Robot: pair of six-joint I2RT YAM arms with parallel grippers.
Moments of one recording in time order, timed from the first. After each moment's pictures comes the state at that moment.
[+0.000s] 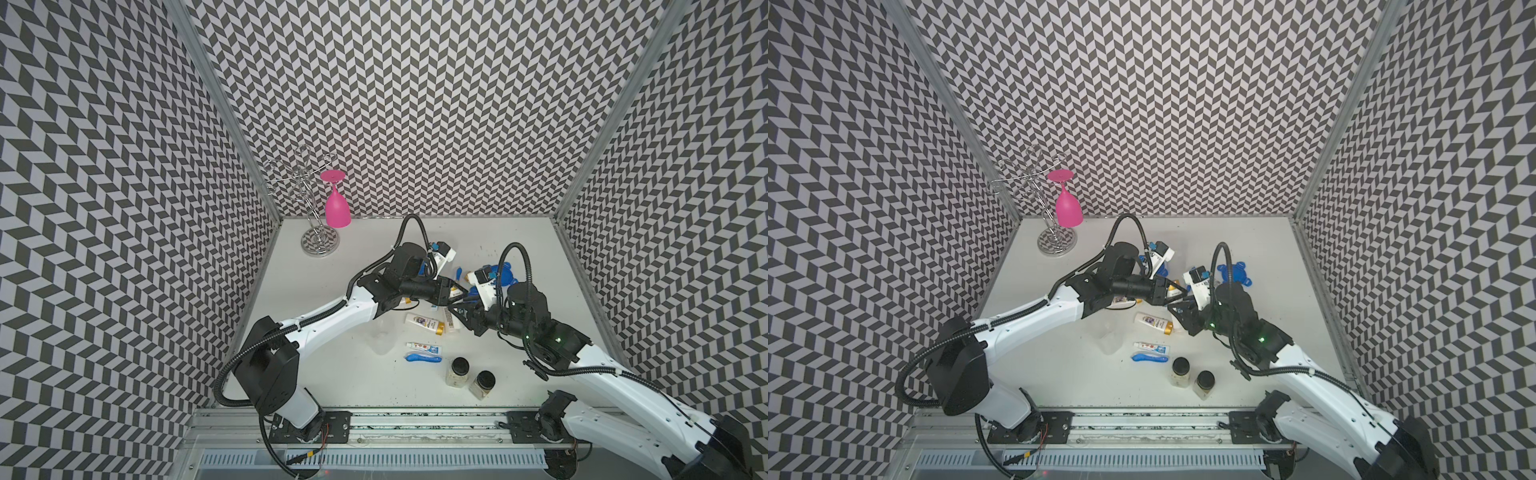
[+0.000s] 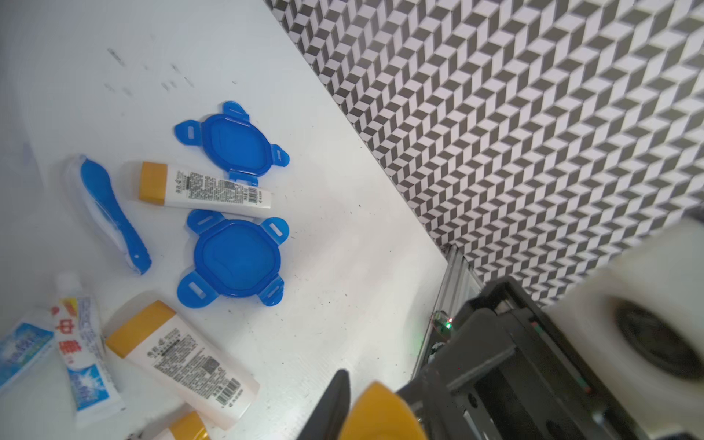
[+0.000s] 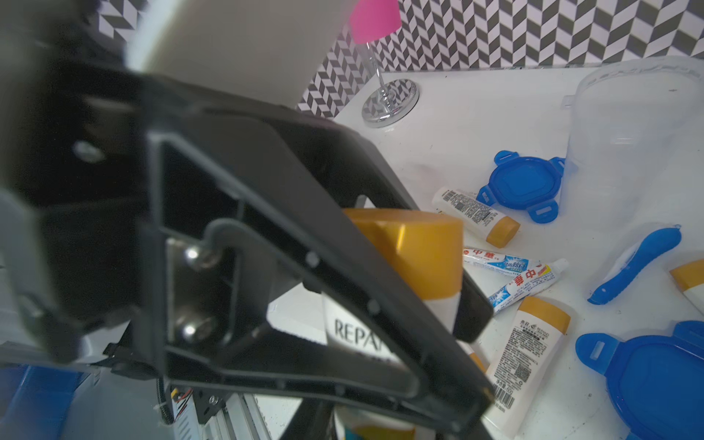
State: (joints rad) left arm -0.79 1.55 1.19 -0.13 0.56 -0.52; right arm 0.65 0.92 0.67 -0.17 -0.29 0.30
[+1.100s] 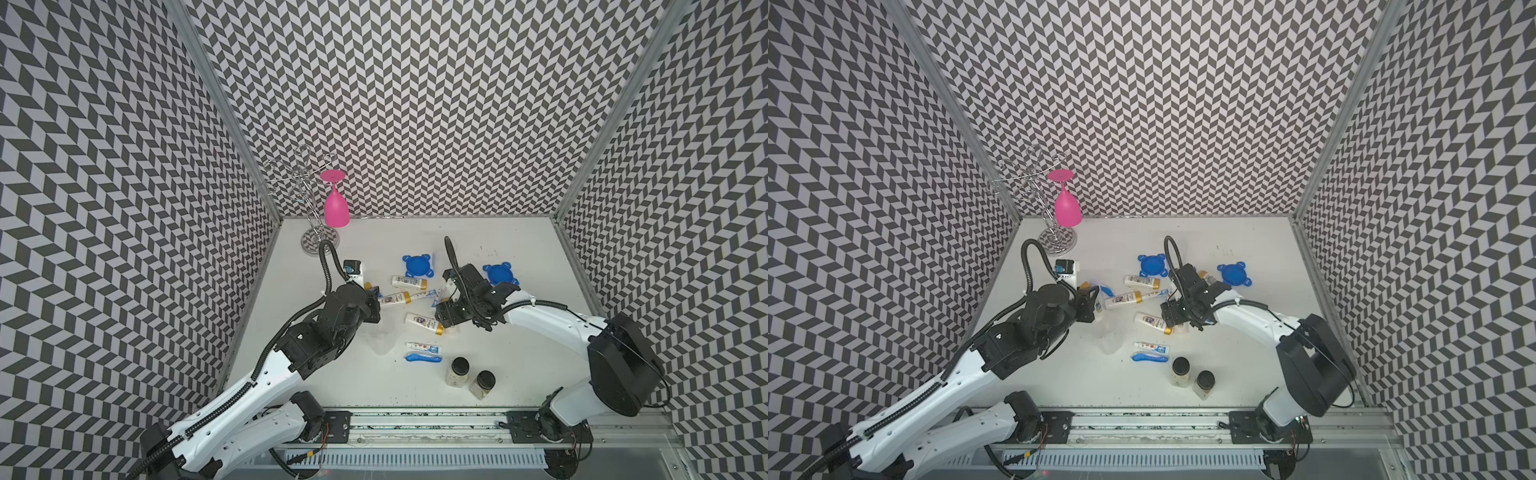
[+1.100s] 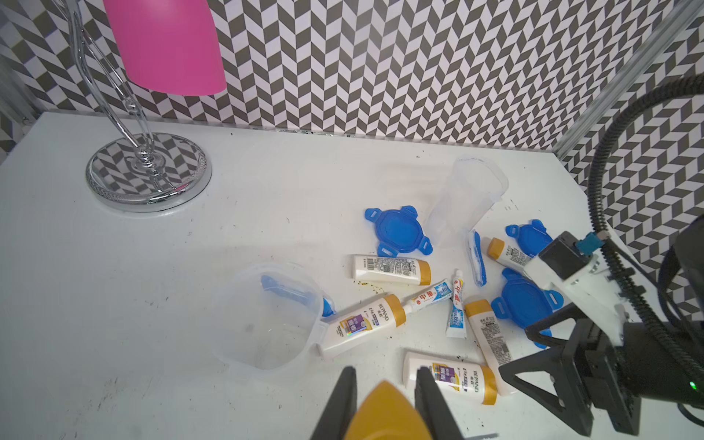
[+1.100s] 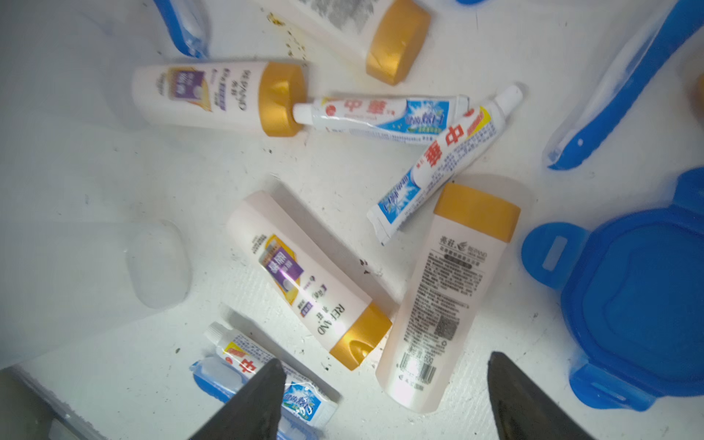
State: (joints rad) left arm -0.77 0.87 0.80 -0.43 -0.39 -0.46; right arm 0.66 1.55 1.00 -0.55 -0.09 0.30
